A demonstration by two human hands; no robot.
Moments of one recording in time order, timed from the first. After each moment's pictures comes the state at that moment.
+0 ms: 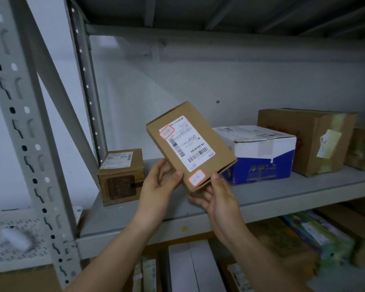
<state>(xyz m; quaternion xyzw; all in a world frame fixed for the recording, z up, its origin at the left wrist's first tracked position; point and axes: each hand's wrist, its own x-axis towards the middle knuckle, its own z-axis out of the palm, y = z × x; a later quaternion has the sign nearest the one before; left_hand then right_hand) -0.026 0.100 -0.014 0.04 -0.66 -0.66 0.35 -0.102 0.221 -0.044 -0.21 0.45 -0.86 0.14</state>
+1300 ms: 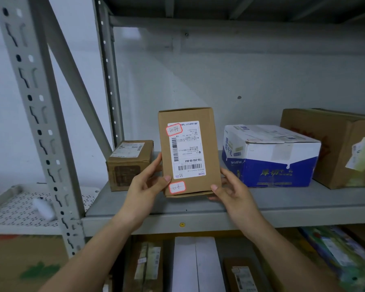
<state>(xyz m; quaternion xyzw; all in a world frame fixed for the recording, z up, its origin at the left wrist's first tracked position) -0.012 0.079 -0.031 0.10 -0.72 -0.59 0.35 -0.163 0.260 -0.052 -0.40 0.64 -0.65 0.10</state>
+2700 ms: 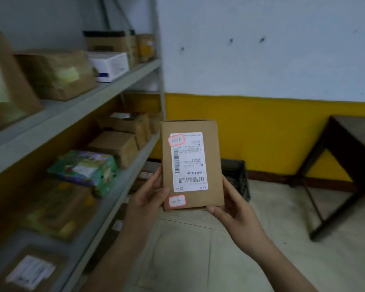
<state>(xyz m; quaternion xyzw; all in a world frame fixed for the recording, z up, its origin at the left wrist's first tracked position) -0.084 0.591 -0.172 -0.22 -0.65 -0.71 -0.16 0.049 0.769 -0.192 0.14 0.76 -0.61 -0.21</state>
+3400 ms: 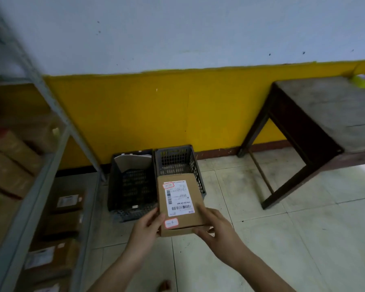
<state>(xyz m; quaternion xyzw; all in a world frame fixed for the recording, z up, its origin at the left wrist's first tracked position) -0.274 0.961 -0.339 -0.13 -0.70 -0.54 -0.45 -0.091 1.084 -0.346 0.36 0.82 -0.45 -0.05</state>
